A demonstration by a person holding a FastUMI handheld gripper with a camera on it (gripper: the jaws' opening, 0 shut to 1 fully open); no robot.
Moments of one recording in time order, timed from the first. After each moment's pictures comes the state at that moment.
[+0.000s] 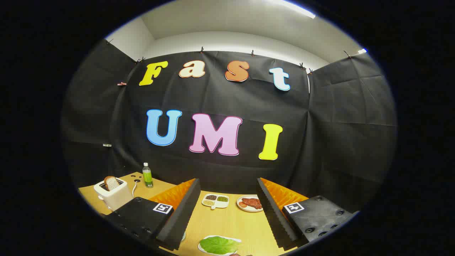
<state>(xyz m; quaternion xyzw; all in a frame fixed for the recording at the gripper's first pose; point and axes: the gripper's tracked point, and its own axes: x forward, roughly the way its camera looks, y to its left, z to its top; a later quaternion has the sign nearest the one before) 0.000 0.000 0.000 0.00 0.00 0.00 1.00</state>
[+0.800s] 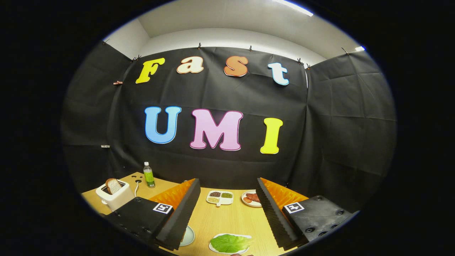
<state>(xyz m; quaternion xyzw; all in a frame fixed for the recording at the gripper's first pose) 0.004 0.026 -0.007 0.01 0.01 -0.01 1.00</state>
